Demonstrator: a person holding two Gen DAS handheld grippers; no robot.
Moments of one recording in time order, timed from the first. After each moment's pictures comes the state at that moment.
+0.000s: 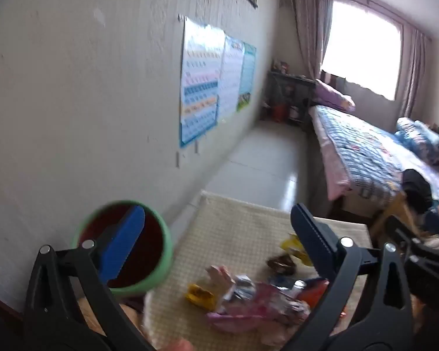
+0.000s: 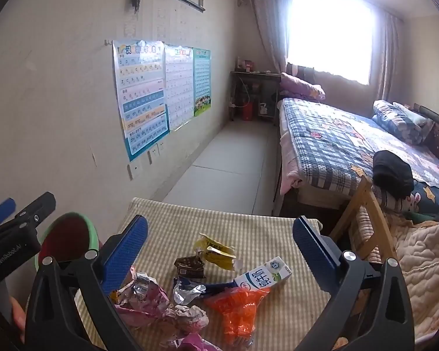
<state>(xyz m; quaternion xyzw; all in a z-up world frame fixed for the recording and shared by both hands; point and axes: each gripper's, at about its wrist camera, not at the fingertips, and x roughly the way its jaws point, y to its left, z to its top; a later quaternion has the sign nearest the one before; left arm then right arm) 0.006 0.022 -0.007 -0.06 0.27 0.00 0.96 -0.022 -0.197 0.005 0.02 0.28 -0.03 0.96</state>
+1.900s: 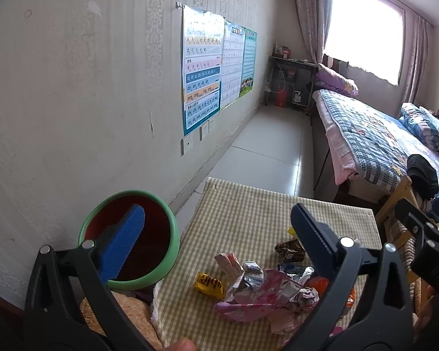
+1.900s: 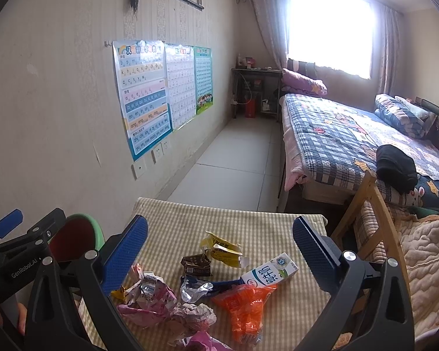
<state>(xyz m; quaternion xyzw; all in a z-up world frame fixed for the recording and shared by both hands) 0.008 0.012 -0.008 -0.02 0.30 0.01 0.95 -0.024 -0.193 0.003 0.03 0.29 -0.03 0.96</state>
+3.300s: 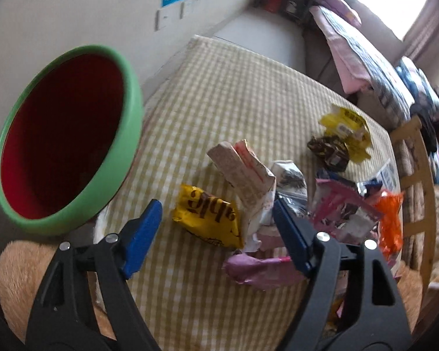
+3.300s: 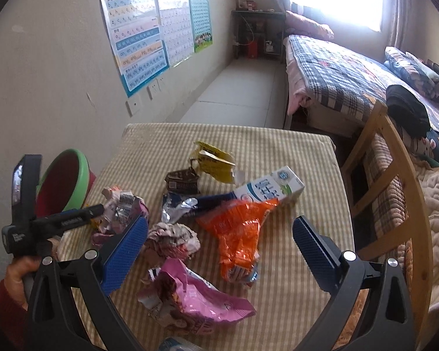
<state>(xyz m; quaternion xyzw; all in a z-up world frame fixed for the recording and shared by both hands) 0.067 0.040 -0.192 -0.09 0.53 -0.06 0.84 -0.040 -0.219 -0.096 0.05 0.42 -0.01 0.90</state>
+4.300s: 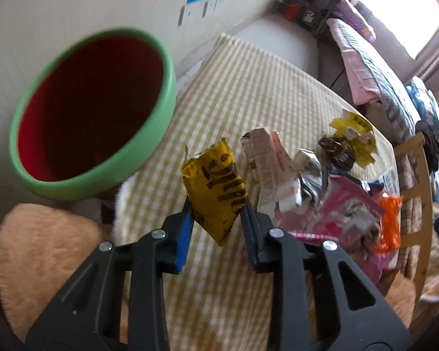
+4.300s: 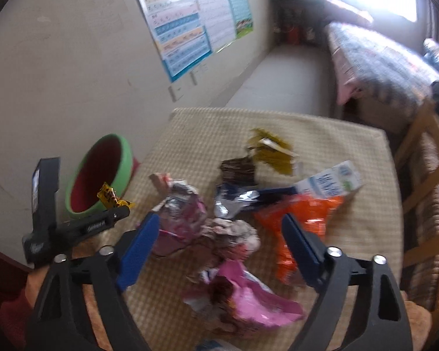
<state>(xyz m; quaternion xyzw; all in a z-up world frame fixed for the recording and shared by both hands) 0.036 0.062 -0.186 -0.11 0.53 -0.03 0.84 -0.012 -0.187 -0.111 0.09 0.46 0.11 0.88</state>
